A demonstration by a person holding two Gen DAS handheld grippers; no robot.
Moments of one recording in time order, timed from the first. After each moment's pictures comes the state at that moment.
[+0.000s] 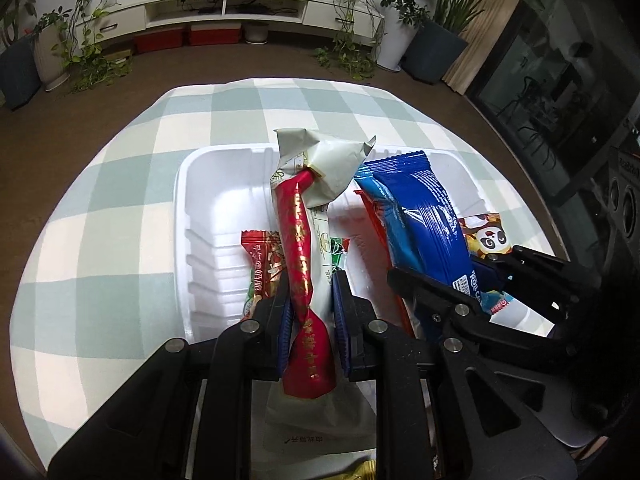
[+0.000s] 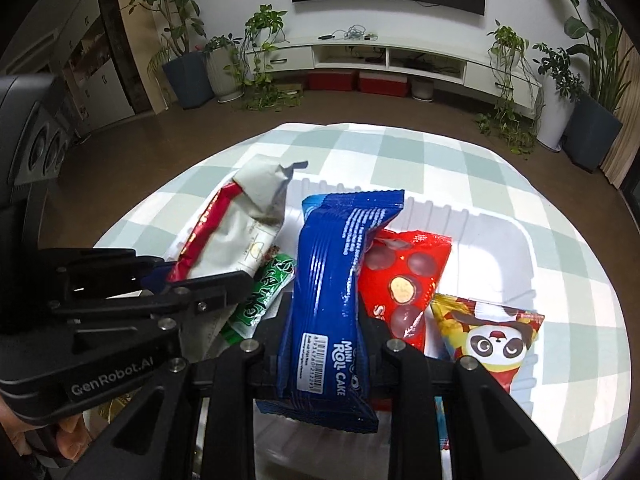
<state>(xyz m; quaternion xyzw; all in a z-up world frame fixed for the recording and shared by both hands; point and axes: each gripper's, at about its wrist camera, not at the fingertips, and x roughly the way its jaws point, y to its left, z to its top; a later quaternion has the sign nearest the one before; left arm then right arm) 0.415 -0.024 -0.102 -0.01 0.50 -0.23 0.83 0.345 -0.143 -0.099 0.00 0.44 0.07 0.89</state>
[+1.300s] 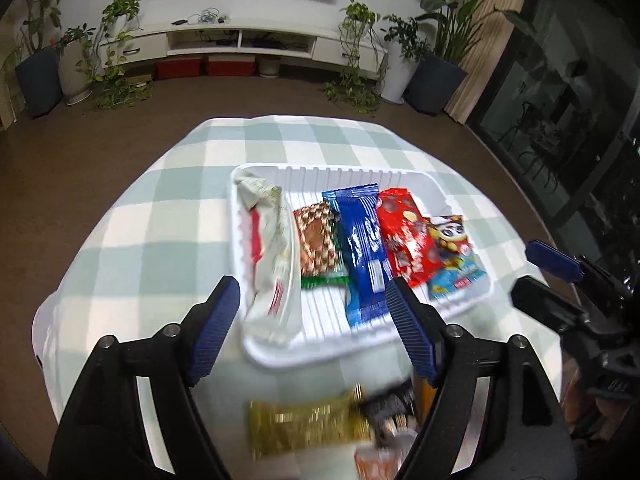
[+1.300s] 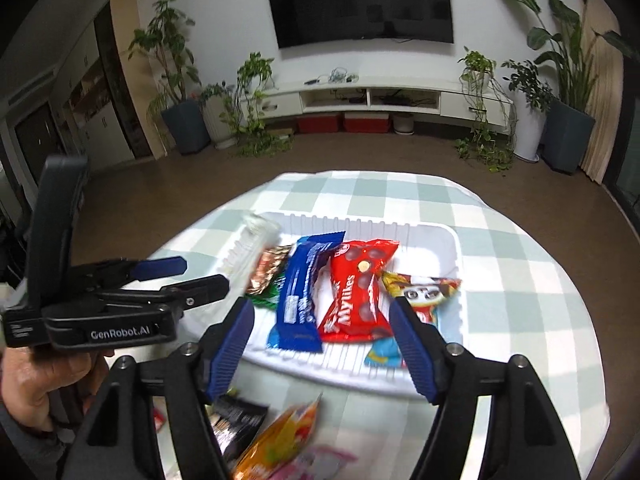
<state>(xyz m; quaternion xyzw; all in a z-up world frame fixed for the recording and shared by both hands) 0.325 0.023 -0.038 -0.03 0.45 -0.21 0.87 0.230 -0.168 -0.020 0.05 0.36 0.06 0.93</state>
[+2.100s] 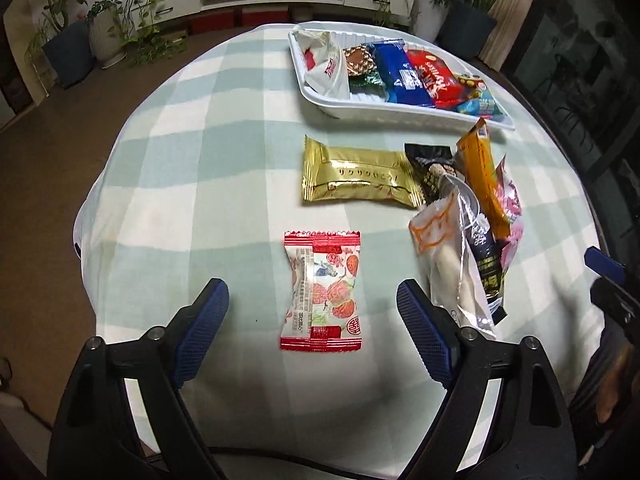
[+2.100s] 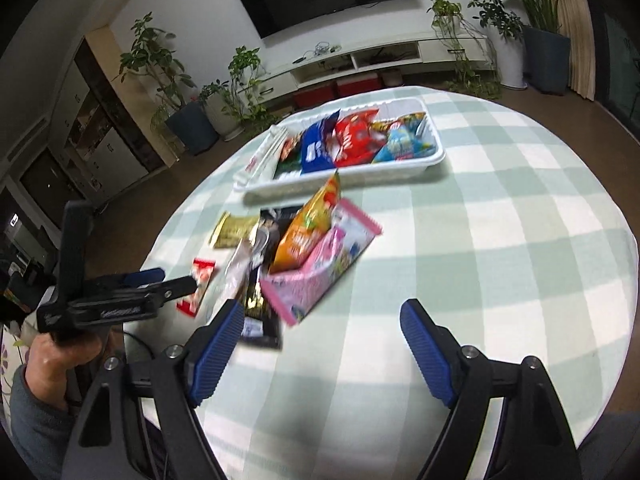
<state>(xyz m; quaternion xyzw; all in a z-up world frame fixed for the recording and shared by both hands) 0.171 0.072 -0.098 0.04 0.52 -0.14 0.84 0.067 -0.162 -0.081 0.14 0.41 0.07 0.90</state>
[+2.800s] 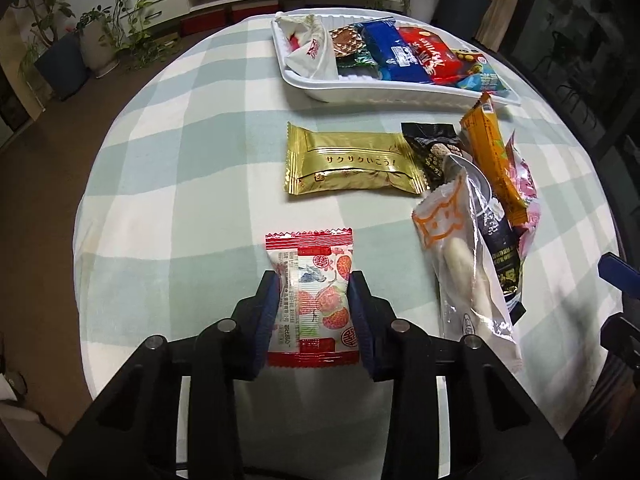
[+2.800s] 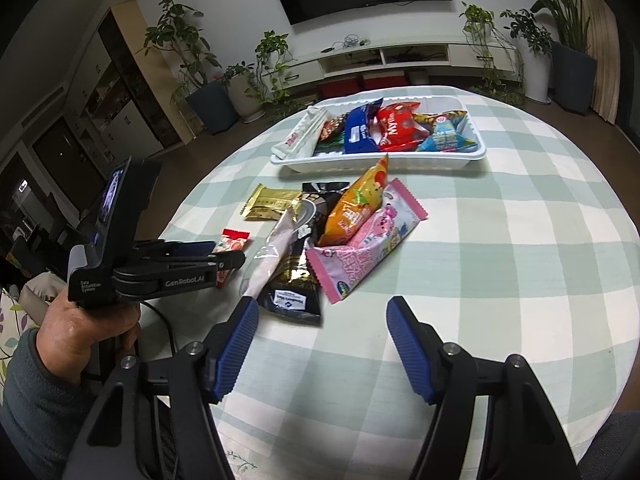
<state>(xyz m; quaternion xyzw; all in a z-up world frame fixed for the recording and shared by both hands) 0.183 0.054 -0.114 0.07 0.53 -0.15 0.83 0.063 -0.126 -0.079 0.10 0.41 0.11 0.90</state>
